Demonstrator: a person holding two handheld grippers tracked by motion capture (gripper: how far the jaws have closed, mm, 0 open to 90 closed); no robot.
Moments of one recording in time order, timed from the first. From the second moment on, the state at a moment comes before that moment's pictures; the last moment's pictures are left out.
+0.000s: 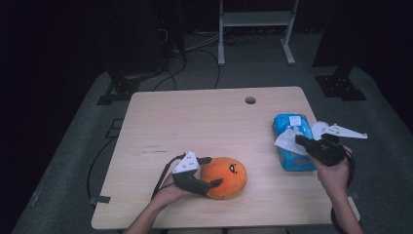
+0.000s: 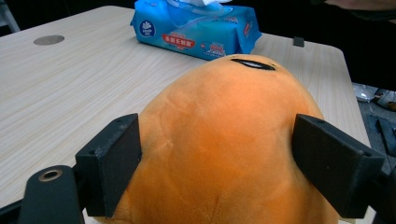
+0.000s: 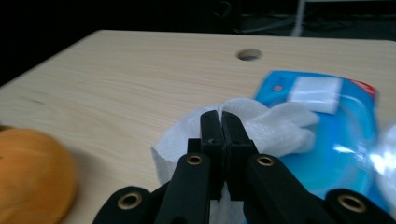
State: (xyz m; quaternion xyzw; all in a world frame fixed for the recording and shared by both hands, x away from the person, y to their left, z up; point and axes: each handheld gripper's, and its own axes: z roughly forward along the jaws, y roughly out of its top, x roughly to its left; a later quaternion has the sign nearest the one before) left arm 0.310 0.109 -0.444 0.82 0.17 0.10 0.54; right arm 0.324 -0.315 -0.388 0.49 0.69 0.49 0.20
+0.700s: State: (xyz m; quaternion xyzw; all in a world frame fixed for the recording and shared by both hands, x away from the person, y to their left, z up) left arm 0.308 0.125 -0.431 0.85 0.13 0.09 0.50; right arm 0.259 -0.200 -0.365 0.28 0.79 0.55 0.04
